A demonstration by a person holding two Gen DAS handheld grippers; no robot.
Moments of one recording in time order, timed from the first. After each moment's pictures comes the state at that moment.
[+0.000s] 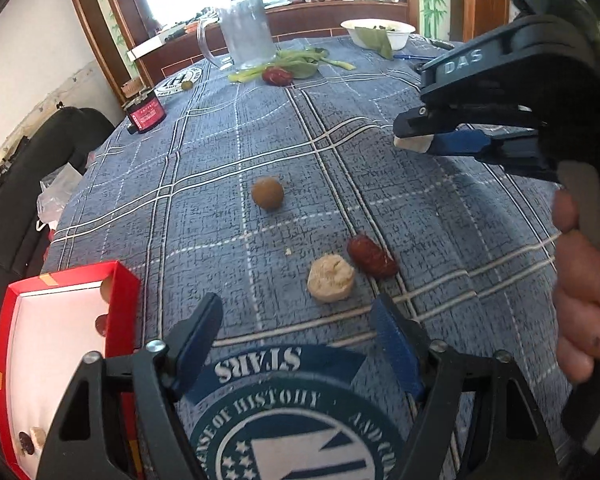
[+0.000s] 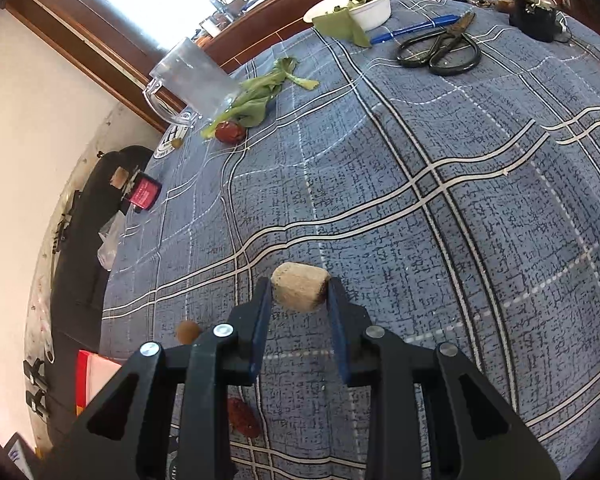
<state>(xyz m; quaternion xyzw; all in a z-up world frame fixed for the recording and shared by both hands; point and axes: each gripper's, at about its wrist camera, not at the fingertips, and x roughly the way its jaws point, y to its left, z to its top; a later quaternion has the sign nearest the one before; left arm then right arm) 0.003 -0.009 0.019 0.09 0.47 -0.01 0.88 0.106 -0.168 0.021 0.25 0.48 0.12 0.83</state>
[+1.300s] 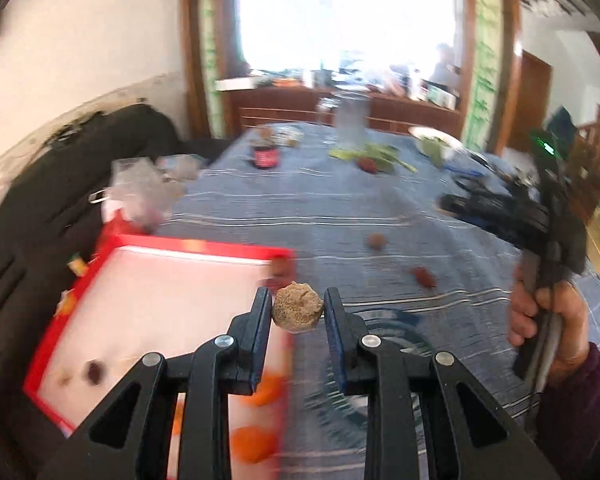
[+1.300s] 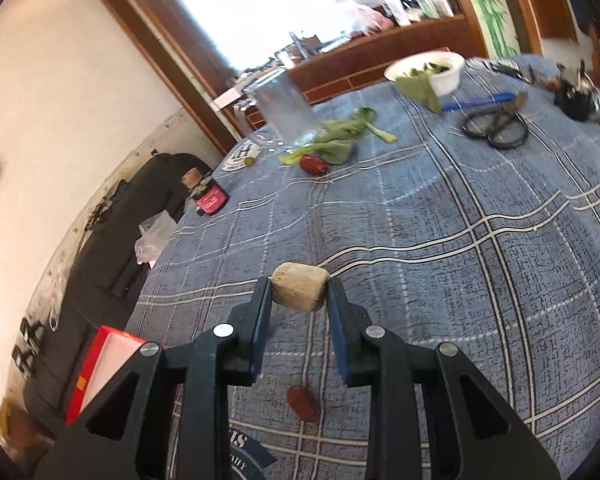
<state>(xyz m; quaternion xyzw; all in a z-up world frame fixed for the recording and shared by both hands) -0.116 0.103 0.111 -0.02 0.34 0.07 0.94 0.055 -0.131 0.066 0.19 0.37 0.20 0.88</state>
